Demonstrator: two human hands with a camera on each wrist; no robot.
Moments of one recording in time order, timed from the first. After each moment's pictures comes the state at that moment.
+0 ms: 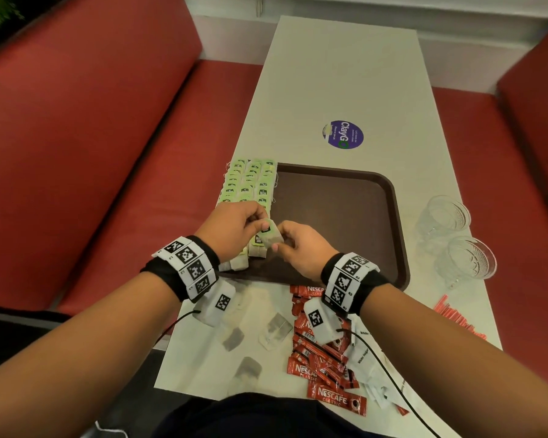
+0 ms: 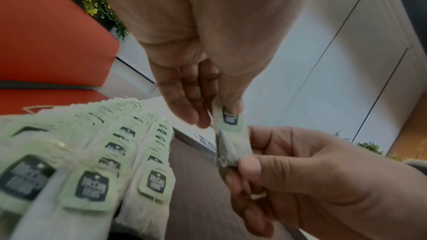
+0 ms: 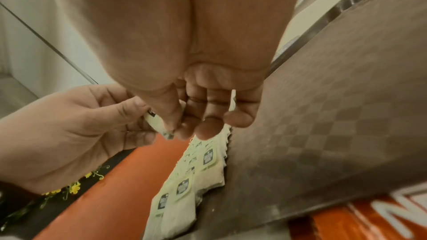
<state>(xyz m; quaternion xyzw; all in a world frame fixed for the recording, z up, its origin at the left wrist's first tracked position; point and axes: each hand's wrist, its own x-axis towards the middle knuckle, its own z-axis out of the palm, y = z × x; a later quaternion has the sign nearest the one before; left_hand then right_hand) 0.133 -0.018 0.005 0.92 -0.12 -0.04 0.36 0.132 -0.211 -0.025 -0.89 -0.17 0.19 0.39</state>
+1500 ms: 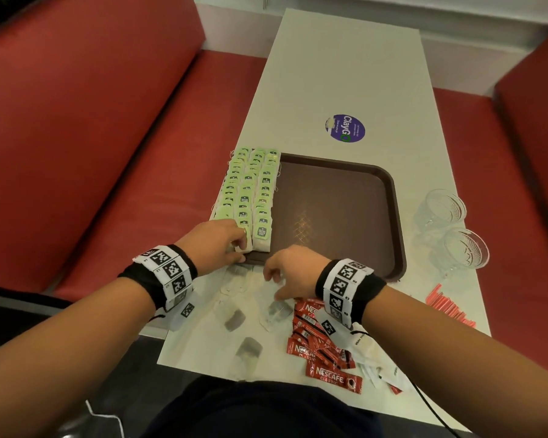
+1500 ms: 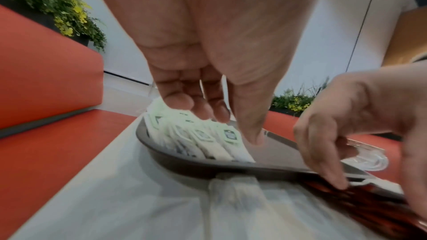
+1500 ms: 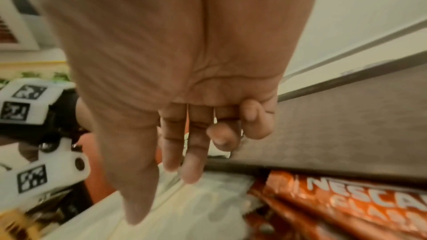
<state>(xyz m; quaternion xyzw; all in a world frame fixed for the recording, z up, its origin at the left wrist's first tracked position) 0.095 0.024 -0.023 0.96 -0.18 -0.16 0.14 0.088 -0.197 -0.009 -0.88 -0.33 0.33 0.09</state>
